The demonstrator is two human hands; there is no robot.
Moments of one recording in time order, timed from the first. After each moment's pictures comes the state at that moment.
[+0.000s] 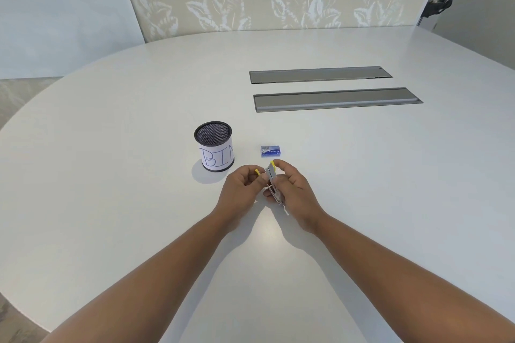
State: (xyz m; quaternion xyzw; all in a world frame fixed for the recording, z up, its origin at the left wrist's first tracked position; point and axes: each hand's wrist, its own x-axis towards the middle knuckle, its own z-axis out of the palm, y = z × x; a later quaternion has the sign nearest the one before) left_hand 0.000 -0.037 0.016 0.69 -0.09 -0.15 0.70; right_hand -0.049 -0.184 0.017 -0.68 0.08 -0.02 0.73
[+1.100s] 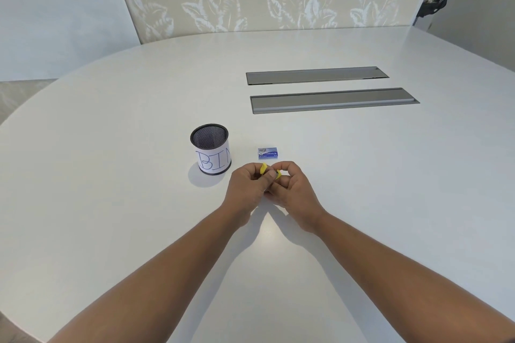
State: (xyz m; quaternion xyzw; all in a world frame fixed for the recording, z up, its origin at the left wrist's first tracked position) left_hand 0.004 -0.062 0.029 0.66 -0.05 -0.18 0.73; right_hand -0.049 -0.186 0.026 -0.65 0.07 -0.03 0.75
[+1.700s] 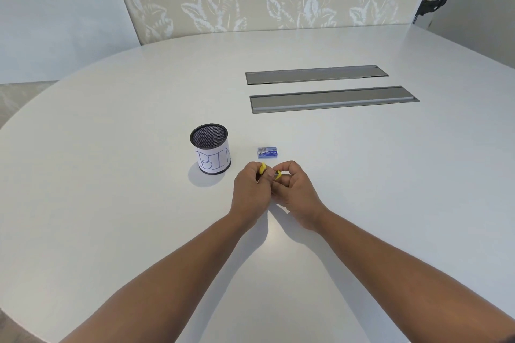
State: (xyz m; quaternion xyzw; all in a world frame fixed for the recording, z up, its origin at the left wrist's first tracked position) left_hand -0.005 -0.075 0.021 0.79 -0.06 -0.03 0.62; right_hand -0.047 -0.194 0.019 -0.63 0.05 -0.02 0.77
